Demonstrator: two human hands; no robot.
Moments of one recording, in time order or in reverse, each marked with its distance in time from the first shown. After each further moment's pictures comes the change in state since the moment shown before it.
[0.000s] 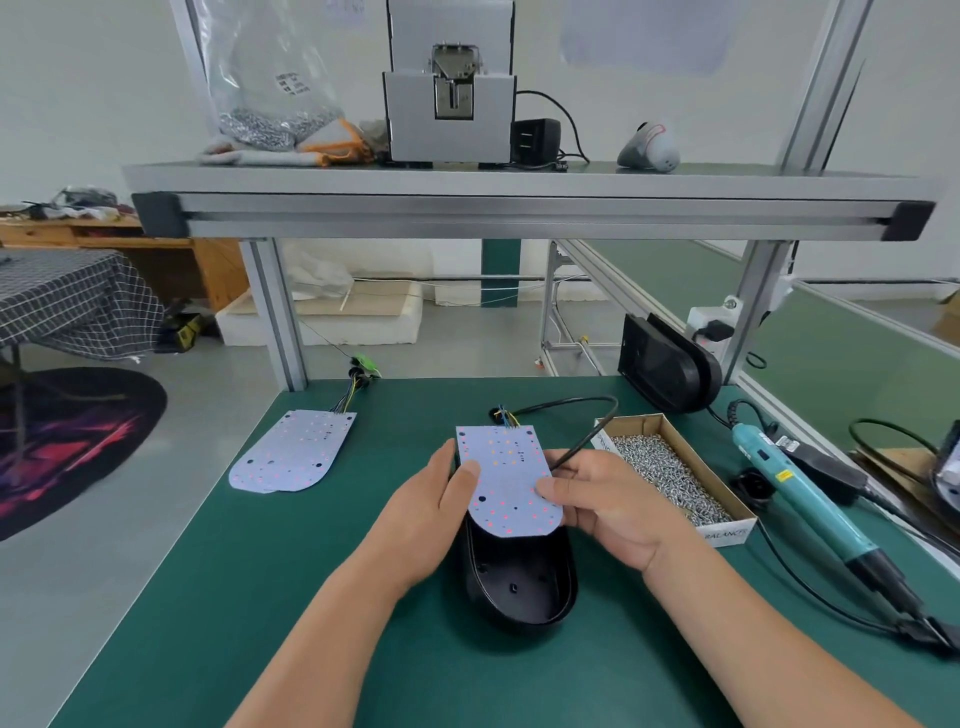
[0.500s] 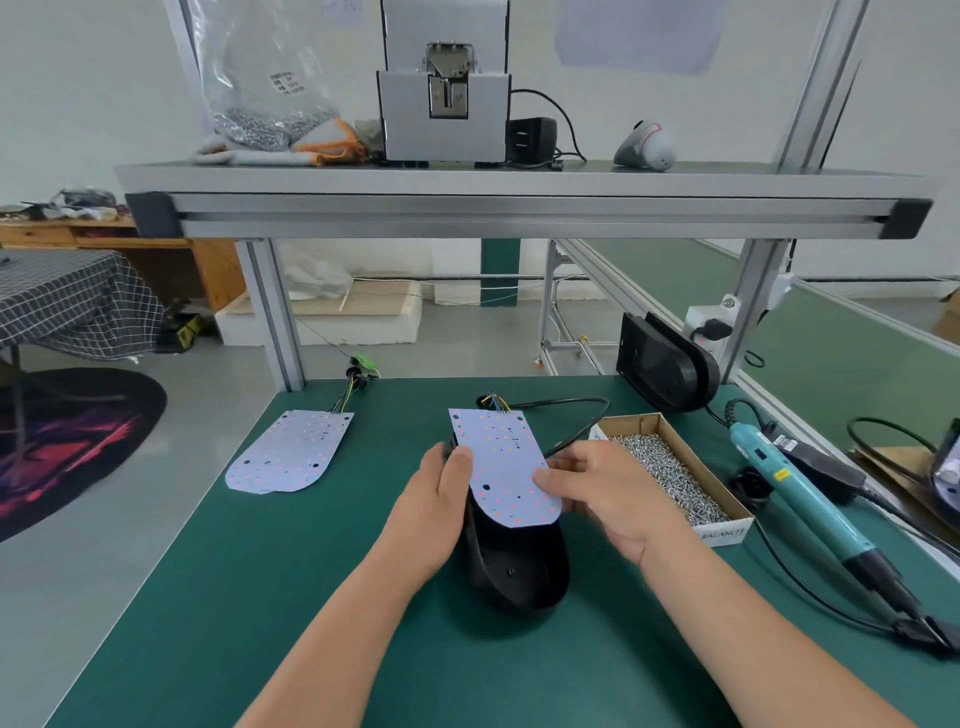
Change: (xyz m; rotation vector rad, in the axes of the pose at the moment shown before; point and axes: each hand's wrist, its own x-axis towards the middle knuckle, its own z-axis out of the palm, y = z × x) left_hand 0.008 0.009 0.017 -0.246 0.105 -0.148; right_hand 0.006 -0.004 -0.001 -0.174 0.236 -0.030
